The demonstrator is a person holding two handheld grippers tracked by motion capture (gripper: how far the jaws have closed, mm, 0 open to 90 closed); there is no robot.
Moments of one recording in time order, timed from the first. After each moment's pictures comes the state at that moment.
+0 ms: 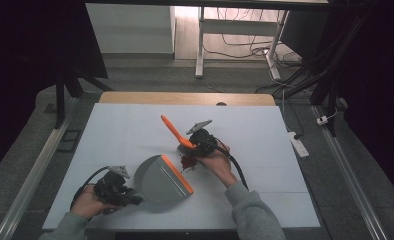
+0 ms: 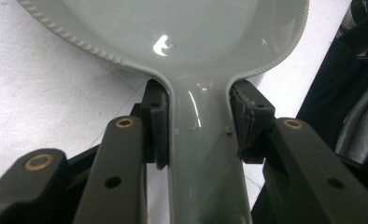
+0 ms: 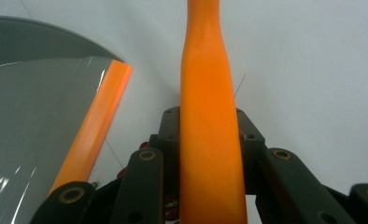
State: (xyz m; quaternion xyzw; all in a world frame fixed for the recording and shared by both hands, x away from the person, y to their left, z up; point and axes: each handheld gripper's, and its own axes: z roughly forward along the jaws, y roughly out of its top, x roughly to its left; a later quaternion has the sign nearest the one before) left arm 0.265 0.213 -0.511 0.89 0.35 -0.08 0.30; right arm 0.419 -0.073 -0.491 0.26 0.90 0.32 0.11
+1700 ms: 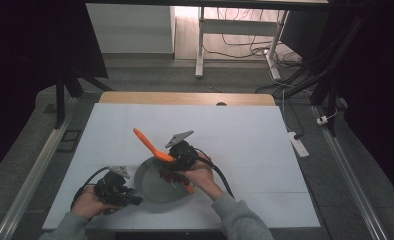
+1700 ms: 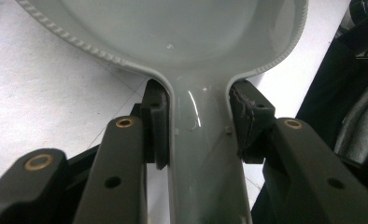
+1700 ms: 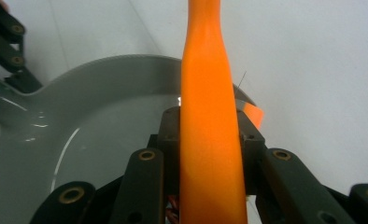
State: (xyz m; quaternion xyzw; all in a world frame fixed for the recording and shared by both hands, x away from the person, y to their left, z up) left arm 0.265 0.213 -0.512 0.88 0.35 -0.08 0.30; right arm 0.371 -0.023 -0.489 0.19 0.91 0.37 0.04
